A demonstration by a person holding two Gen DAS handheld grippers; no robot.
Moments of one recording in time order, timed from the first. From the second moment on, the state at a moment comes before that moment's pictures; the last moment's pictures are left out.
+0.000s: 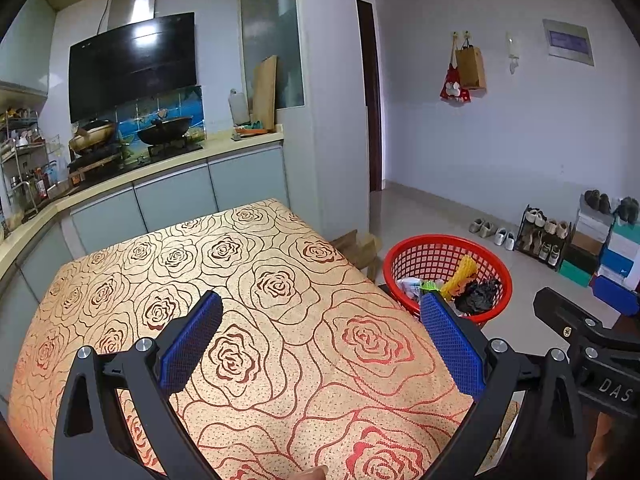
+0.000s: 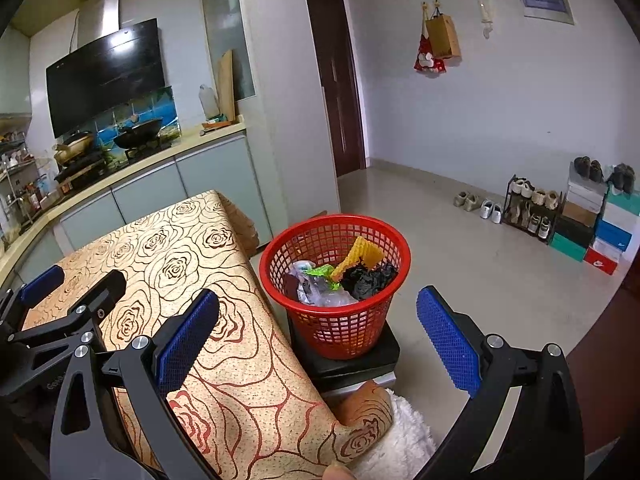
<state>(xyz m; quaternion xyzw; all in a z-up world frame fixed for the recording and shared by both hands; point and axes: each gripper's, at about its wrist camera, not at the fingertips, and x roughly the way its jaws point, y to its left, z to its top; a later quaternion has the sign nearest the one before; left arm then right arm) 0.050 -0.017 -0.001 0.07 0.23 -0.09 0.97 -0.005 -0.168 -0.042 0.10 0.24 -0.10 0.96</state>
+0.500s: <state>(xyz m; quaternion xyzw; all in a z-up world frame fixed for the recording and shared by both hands) 0.054 -0.026 -0.003 0.07 0.24 -0.09 0.96 -0.004 -0.177 -0.043 0.10 0.24 -0.10 0.96</state>
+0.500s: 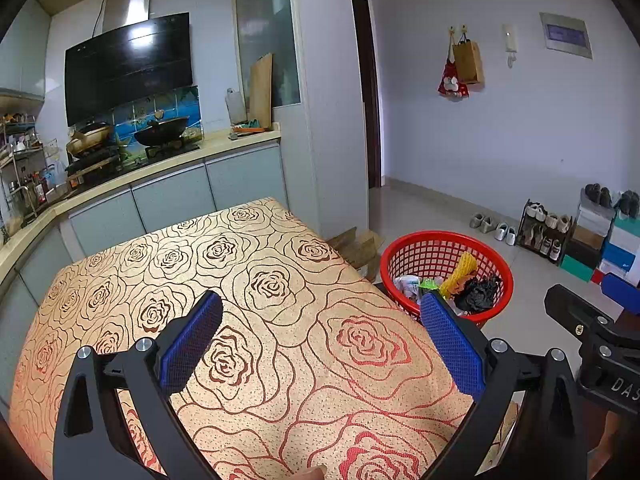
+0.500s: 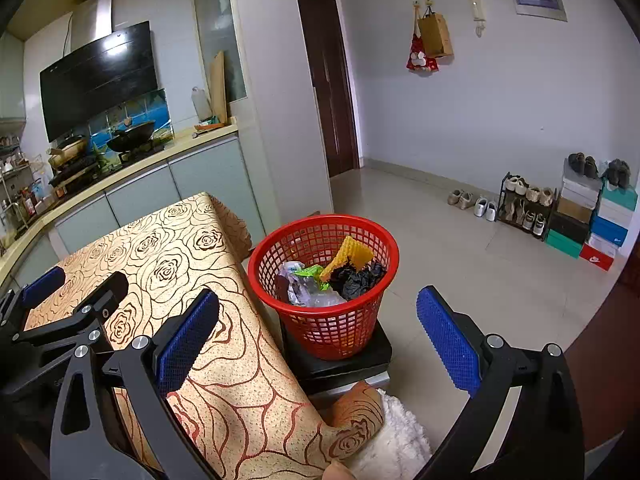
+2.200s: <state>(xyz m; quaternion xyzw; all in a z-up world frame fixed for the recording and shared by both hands) 0.050 -0.033 -0.011 0.07 0.24 -0.11 0.96 -0.003 -0.178 -0.055 0.11 0.25 -0.11 0.96</state>
